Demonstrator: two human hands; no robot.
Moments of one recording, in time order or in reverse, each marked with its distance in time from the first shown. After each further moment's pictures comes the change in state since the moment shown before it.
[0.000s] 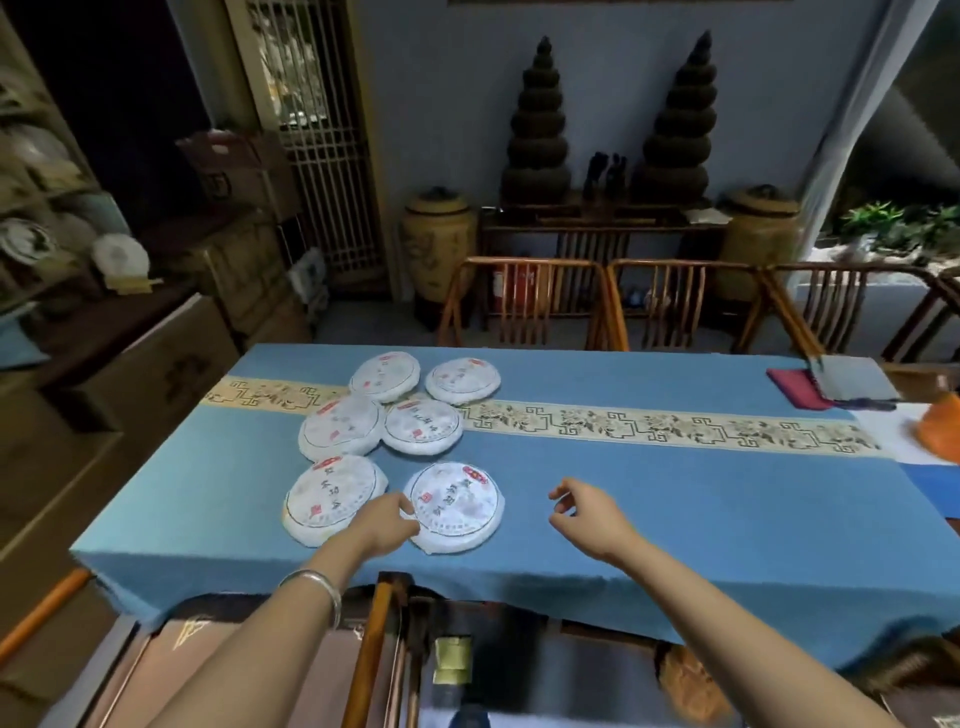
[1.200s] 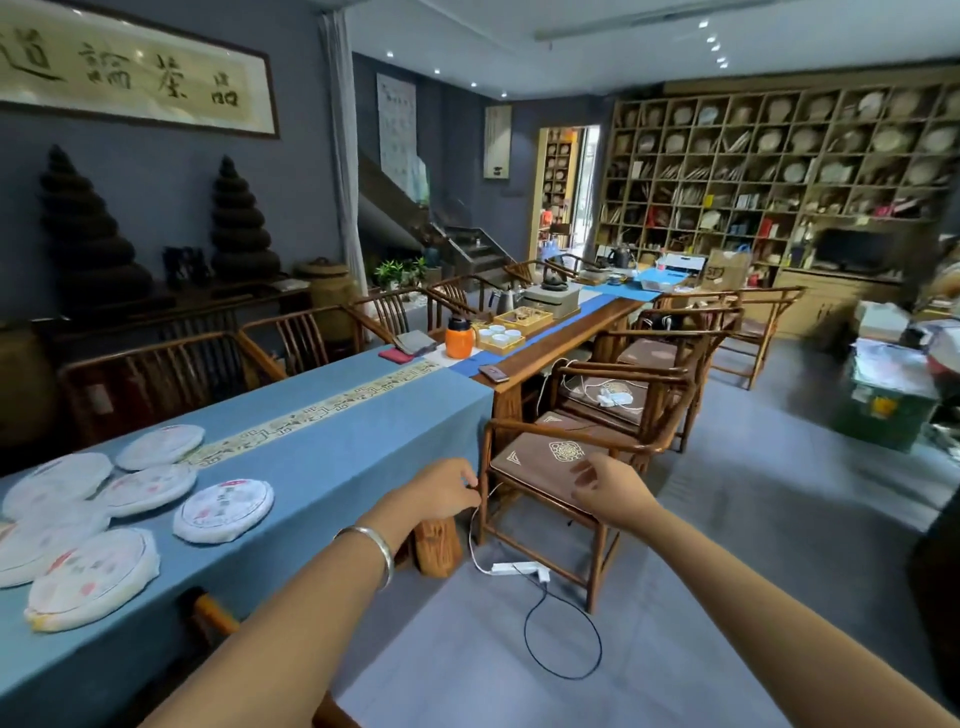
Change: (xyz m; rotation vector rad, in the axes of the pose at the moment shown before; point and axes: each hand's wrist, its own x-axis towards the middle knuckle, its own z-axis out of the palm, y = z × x) left_hand -0.425 0.006 0.059 0.268 -0.469 1.045; right_hand -0.597 -0.120 0.110 -0.016 0.795 0.695
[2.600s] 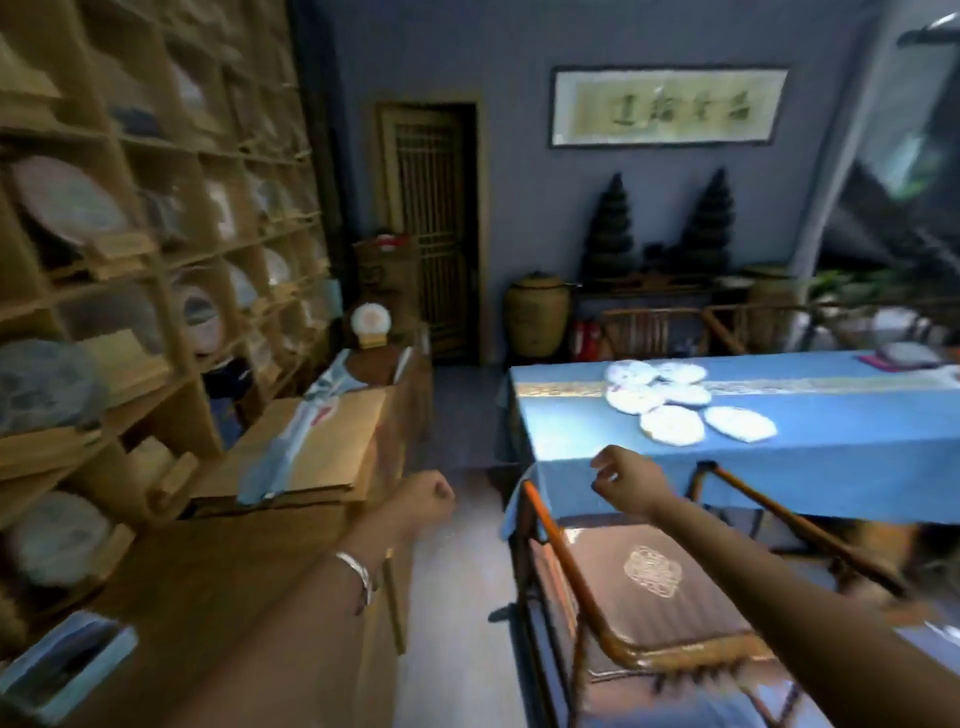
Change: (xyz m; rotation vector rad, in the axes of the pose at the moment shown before) left_hand -0.904 -0.366 -0.163 -0.077 0.600 -0.699; right_hand -0.578 -0.530 0.273 0.080 -0.439 -0.707
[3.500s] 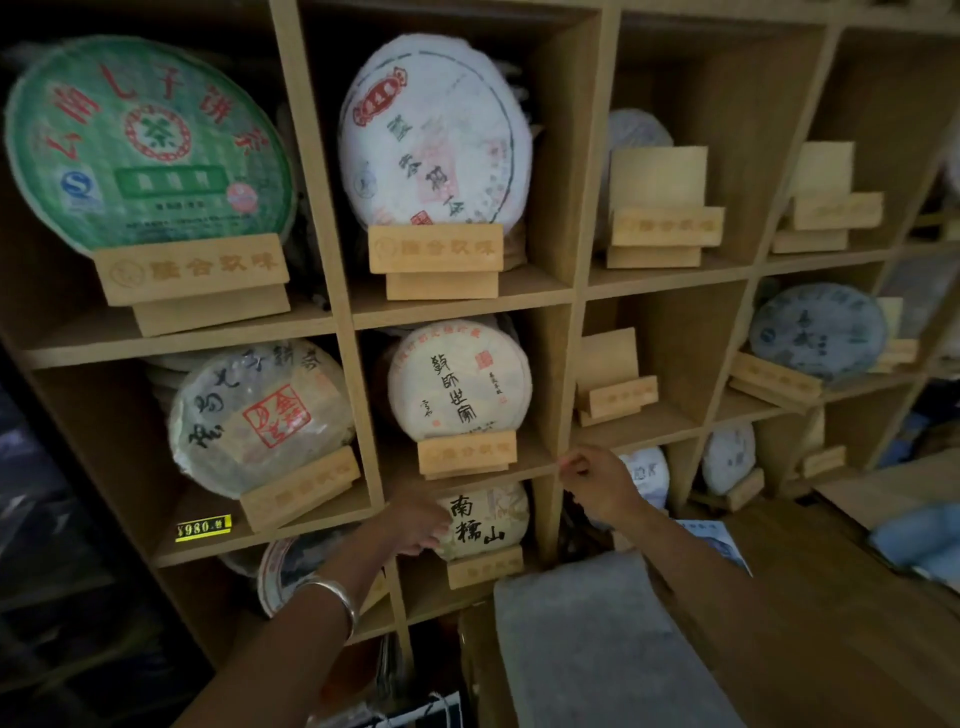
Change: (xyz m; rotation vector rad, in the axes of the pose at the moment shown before) left_hand -0.472 -0.359 -0.181 -0.703 0.821 -1.230; right_hand -0.201 -0.564 0.401 0.418 -0.902 -0.978
